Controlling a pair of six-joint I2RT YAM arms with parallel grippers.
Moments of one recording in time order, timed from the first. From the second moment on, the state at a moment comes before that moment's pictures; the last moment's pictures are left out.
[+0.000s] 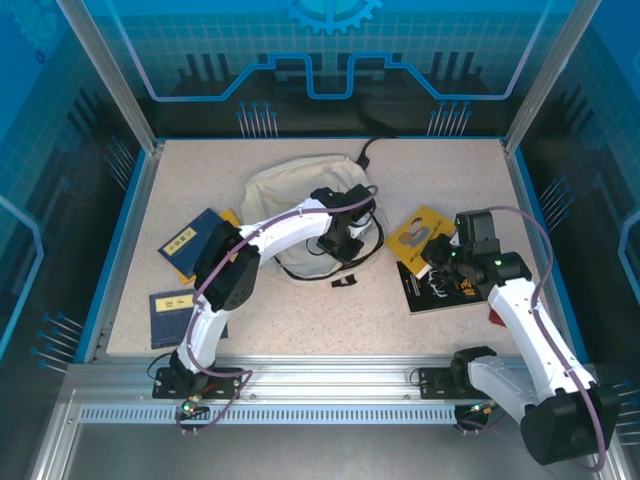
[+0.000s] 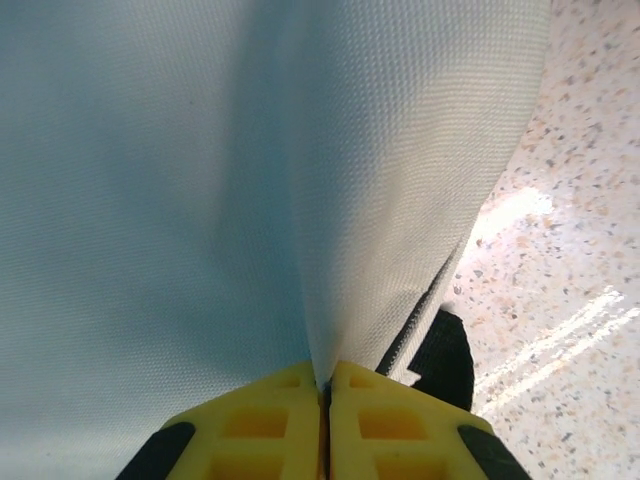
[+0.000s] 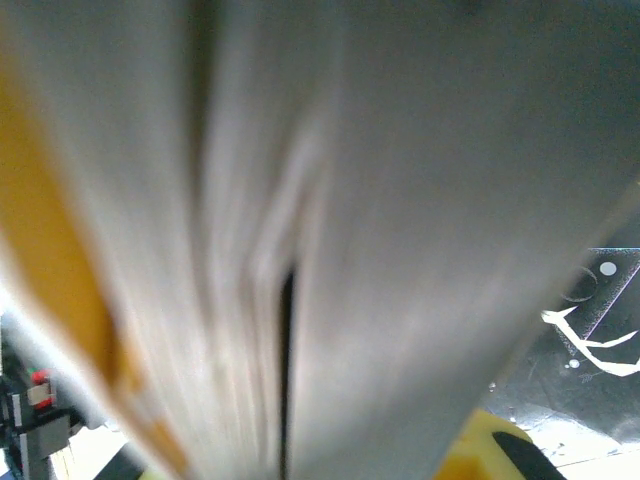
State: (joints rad) left arm -0.75 2.12 1.80 -1.05 0.06 -0.18; right arm 0.15 0.95 0.81 -0.77 -0.18 0.75
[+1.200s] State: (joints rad) left arm -0.69 1.75 1.64 -0.58 -0.02 -0.32; right arm 0.40 1.29 0.83 -0.28 -0.32 0.94
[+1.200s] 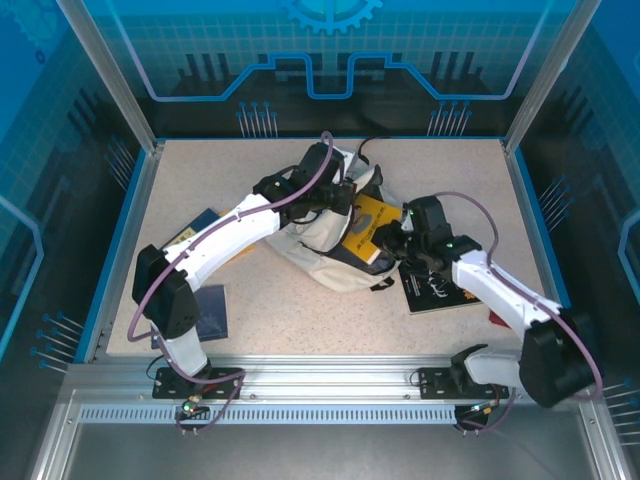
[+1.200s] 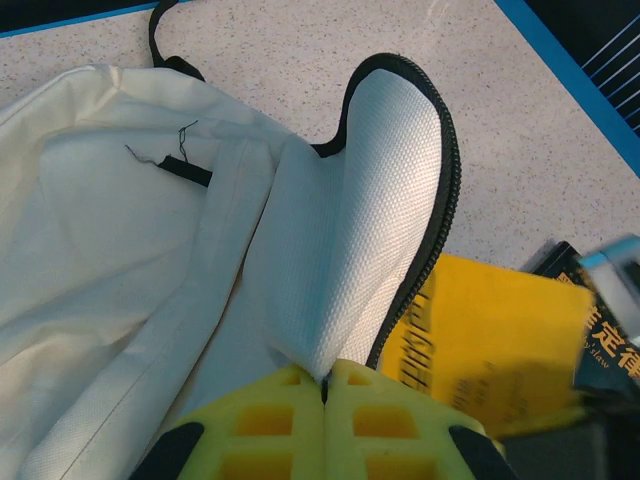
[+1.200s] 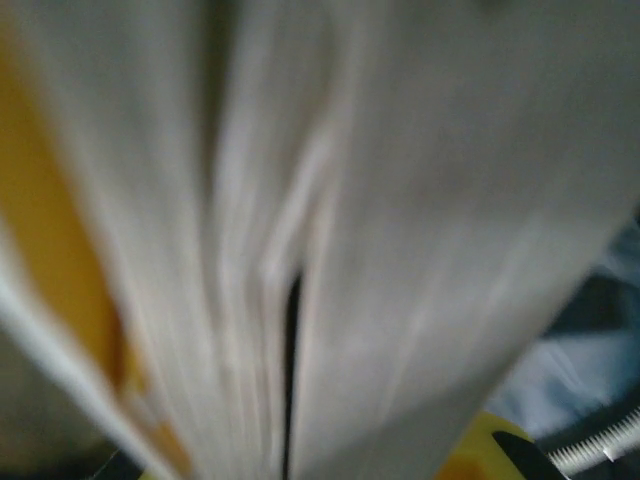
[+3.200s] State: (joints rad) left arm -0.54 1.46 1.20 -0.63 0.17 -0.31; right arm 0.08 1.48 0.84 -0.65 0.06 0.71
